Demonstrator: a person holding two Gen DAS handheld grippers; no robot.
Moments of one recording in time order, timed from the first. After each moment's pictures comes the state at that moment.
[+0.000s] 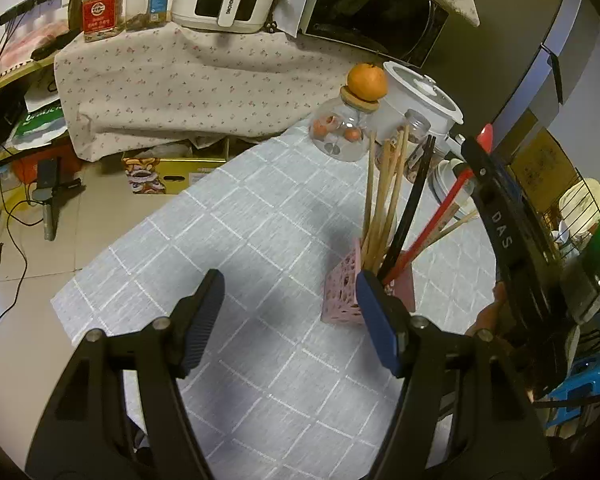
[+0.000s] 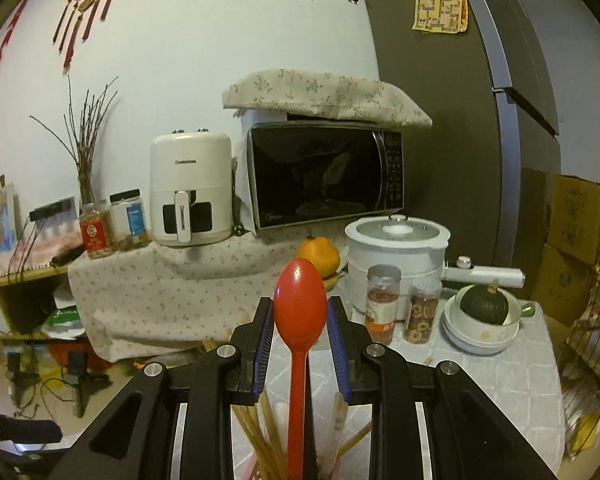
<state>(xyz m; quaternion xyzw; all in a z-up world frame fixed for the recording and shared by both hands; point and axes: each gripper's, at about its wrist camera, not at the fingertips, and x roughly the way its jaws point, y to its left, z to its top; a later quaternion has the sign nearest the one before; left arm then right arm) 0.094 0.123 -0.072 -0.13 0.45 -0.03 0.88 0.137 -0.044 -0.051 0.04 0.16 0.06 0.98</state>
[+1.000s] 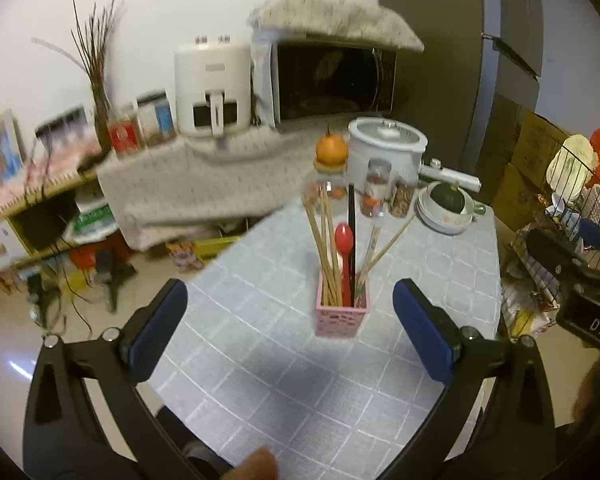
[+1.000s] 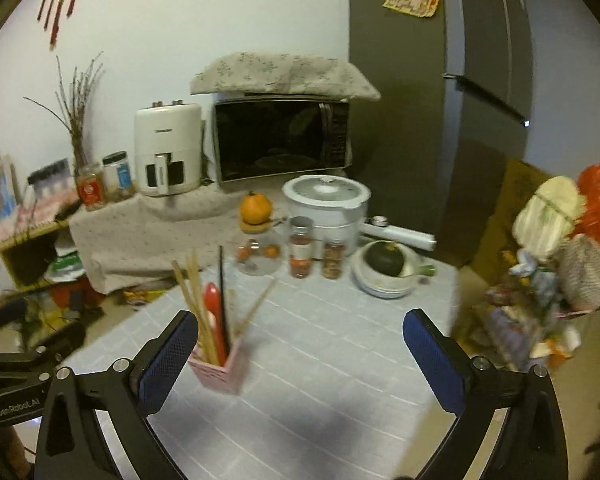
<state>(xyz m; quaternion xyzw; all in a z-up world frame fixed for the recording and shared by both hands) -0.009 0.044 0.024 0.00 0.32 0.02 0.95 0.001 -0.157 0.049 -0.02 0.28 0.01 0.96</state>
